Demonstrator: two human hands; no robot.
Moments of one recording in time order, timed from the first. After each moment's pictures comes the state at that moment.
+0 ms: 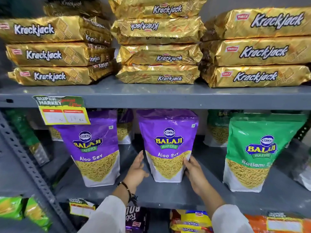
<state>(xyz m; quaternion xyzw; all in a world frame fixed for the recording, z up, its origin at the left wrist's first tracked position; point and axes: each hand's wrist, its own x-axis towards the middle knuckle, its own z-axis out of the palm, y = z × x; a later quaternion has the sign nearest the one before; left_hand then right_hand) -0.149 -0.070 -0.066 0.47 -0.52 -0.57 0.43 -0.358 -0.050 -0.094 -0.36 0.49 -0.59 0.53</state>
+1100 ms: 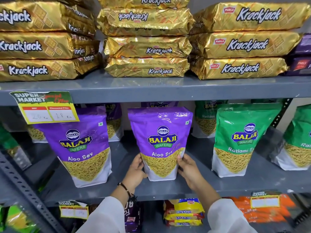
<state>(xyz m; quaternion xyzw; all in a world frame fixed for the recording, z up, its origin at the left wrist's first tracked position) -0.164 -0.053 -0.069 0.45 -0.51 -0.62 0.39 -0.355 -0.019 -0.087 -0.34 0.50 -0.59 0.53</state>
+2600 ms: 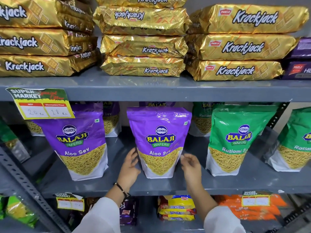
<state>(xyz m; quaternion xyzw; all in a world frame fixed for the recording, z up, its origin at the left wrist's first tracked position) -0.165 -0.041 -0.067 0.49 -0.49 -0.55 0.47 -0.360 0.002 -0.090 -0.27 0.59 -0.66 0.37</state>
